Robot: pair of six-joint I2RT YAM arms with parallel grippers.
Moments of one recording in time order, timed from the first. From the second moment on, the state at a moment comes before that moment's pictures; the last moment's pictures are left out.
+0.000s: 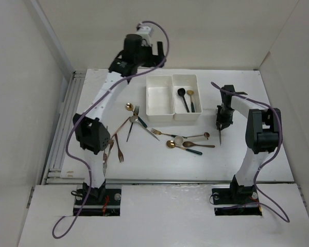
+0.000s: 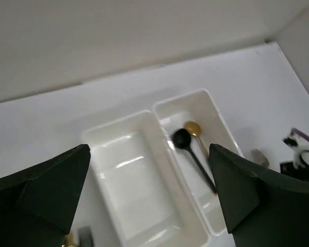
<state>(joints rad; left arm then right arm) -0.45 2.02 2.14 -0.45 0.13 -0.24 0.03 1.91 1.30 -0.78 0.09 0.28</state>
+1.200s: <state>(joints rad) -0.20 1.67 1.48 -0.72 -0.25 -0.23 0.65 2.05 2.13 -0.72 0.30 0.45</state>
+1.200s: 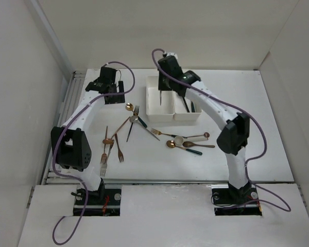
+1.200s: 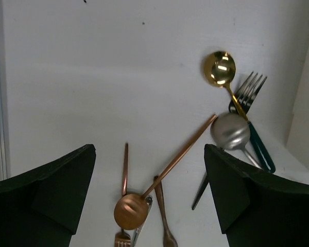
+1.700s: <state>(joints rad) -0.22 1.58 1.18 -0.69 -0.16 -0.05 0.64 2.30 2.10 -0.72 0.17 0.55</state>
